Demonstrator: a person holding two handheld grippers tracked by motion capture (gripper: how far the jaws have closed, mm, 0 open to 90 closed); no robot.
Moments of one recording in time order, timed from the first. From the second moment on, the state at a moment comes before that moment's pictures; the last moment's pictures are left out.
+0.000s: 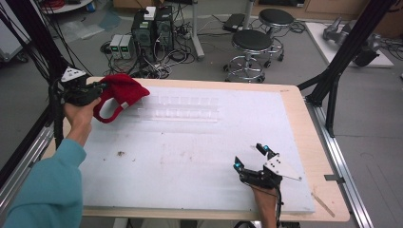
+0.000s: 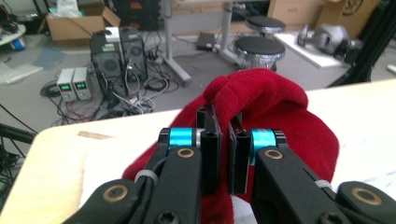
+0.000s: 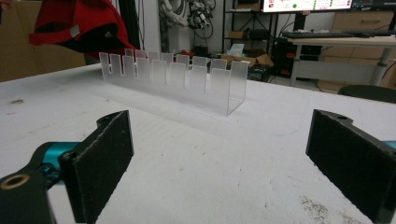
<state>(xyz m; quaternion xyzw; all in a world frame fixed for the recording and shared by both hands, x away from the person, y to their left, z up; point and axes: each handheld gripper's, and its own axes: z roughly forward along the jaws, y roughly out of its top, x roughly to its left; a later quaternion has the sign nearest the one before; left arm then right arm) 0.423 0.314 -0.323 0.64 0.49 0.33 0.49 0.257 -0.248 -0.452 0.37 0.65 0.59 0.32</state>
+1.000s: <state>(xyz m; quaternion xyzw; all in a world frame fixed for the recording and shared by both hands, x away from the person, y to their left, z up) 0.382 0.314 -0.239 0.68 0.36 0.34 0.54 0.257 -0.247 -0.452 0.37 0.65 0.58 0.32</state>
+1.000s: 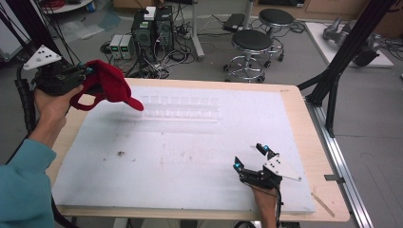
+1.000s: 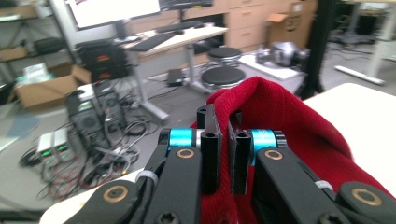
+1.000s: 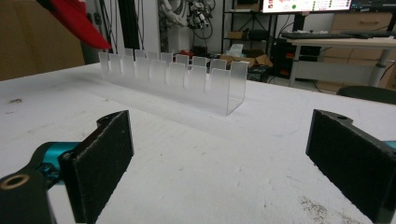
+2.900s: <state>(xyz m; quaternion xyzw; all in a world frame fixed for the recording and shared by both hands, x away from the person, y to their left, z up) 0.342 0.191 -0.261 0.81 0.08 0.05 0.58 0.283 -0.198 -0.350 0.24 0.73 0.61 0.18</state>
